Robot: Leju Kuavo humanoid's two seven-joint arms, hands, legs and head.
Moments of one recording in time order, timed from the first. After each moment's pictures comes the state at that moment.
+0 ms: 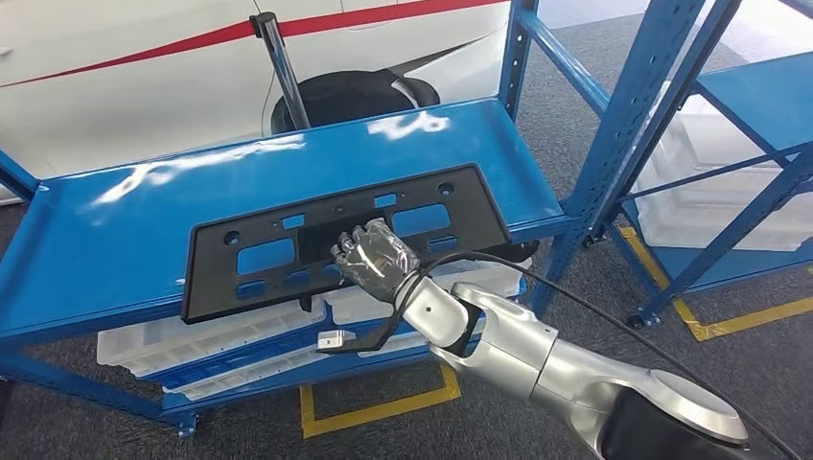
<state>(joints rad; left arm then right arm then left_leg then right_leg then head) -0.16 0.03 -1.07 -0.23 0.79 0.13 -0.08 -0.91 -0.03 1.23 -1.06 1.22 -0.01 0.15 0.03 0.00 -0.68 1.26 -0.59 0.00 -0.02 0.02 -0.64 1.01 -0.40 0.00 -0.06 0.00</state>
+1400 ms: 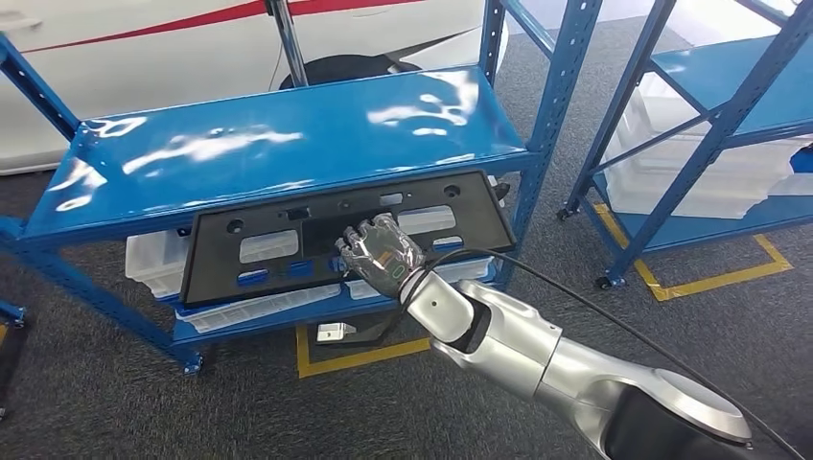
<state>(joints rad) -0.19 0.04 -1.08 -0.22 0.76 0.13 -0.06 -0.91 -0.06 1.21 -1.08 1.16 -0.01 0.17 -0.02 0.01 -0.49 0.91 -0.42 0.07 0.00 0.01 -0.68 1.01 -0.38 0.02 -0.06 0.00</state>
